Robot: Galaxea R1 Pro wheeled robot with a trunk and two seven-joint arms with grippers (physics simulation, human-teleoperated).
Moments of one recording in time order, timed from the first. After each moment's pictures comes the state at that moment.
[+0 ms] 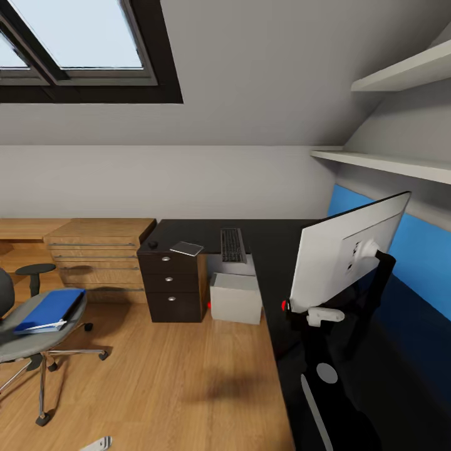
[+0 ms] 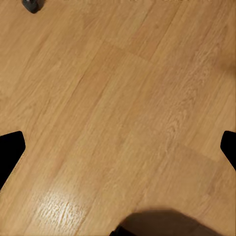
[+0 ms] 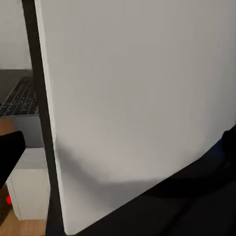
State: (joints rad) left arm -0.08 0.20 -0.24 -0.77 0.67 0.09 0.41; right arm -0.29 0.08 0.04 -1.30 0.11 -0.03 -0.27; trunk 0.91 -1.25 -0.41
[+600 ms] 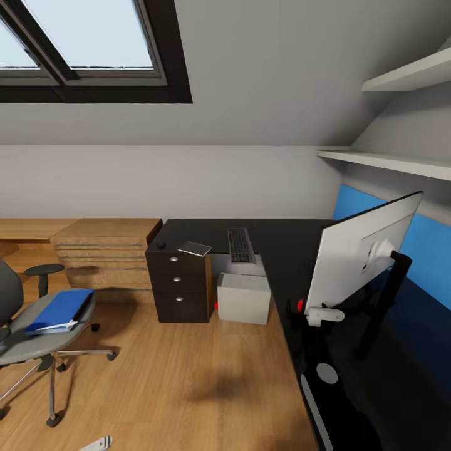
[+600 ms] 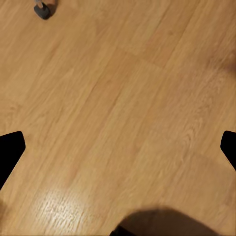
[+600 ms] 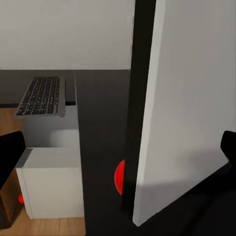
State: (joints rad) left arm -0.08 0.20 -0.24 -0.77 0.67 0.09 0.41; right arm -0.29 0.08 0.04 -1.30 0.11 -0.03 -0.27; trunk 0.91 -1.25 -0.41
